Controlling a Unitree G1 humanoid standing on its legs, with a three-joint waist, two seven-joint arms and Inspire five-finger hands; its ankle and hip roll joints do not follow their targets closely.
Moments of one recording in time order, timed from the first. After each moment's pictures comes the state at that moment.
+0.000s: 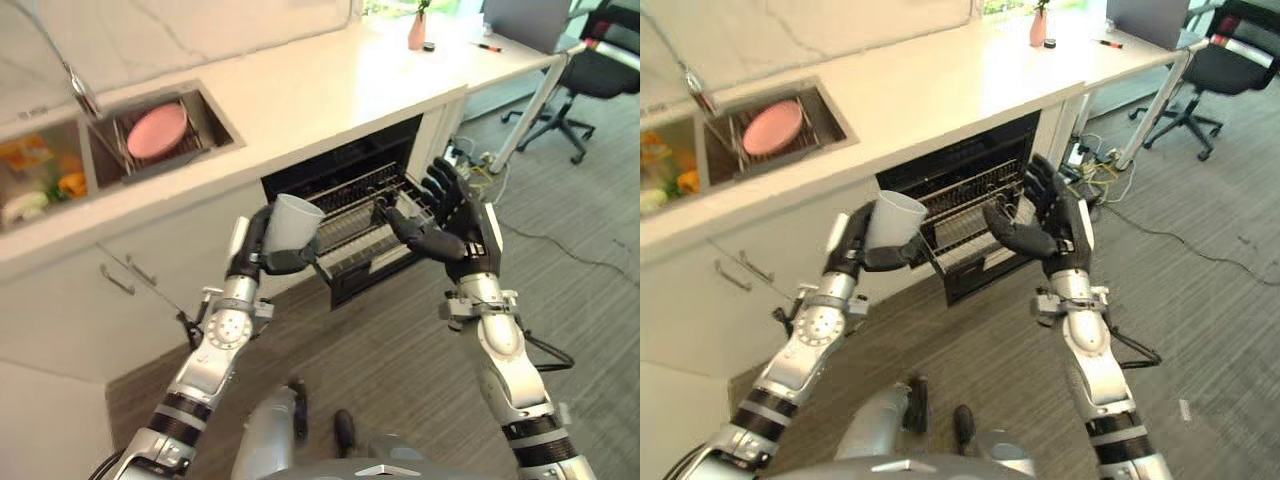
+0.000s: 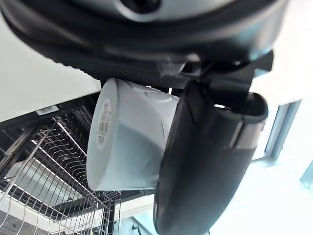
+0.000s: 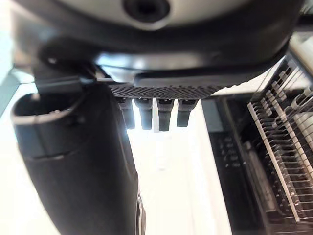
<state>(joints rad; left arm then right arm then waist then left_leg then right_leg) -0.22 0.37 -0.31 0.16 -0.05 -0.10 0.29 -0.09 -0.37 0.16 -0.15 0.37 -0.21 -0.20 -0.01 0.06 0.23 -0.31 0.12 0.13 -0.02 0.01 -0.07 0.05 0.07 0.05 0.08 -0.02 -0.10</state>
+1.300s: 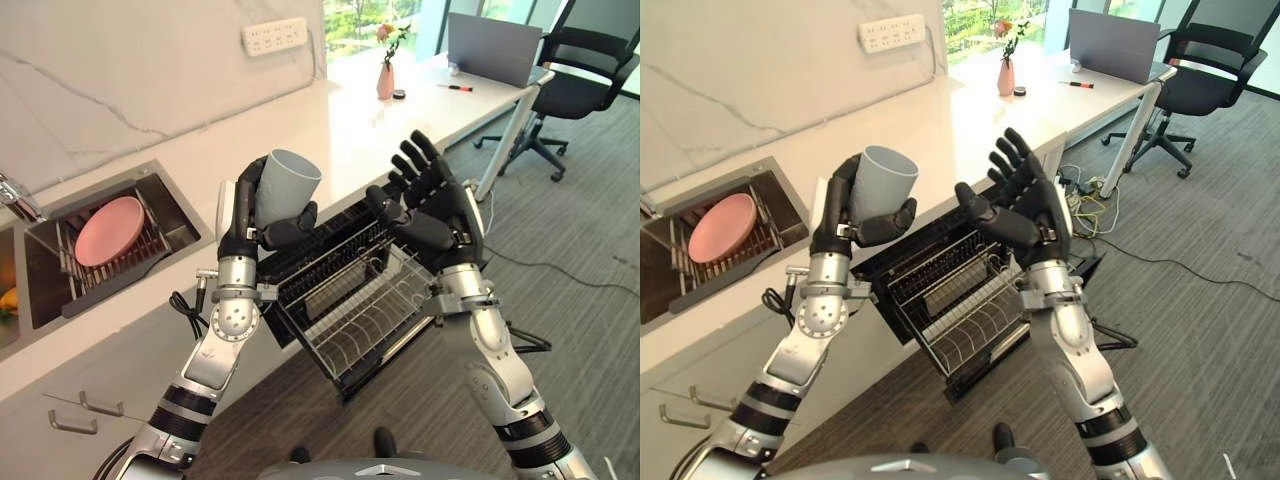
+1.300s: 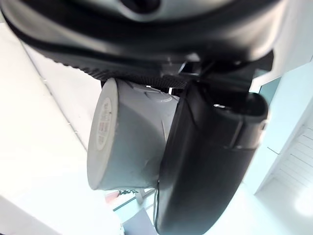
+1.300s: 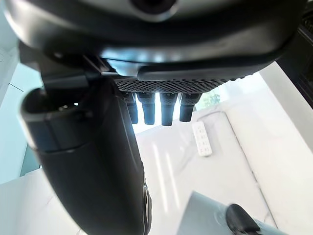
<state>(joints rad) -0.18 0.35 -0.26 -0.09 0.11 -0.10 0.45 -0.09 -0.34 0.31 -0.25 0.60 -0.22 -0.19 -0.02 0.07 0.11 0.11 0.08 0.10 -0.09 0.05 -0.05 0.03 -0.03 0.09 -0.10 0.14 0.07</state>
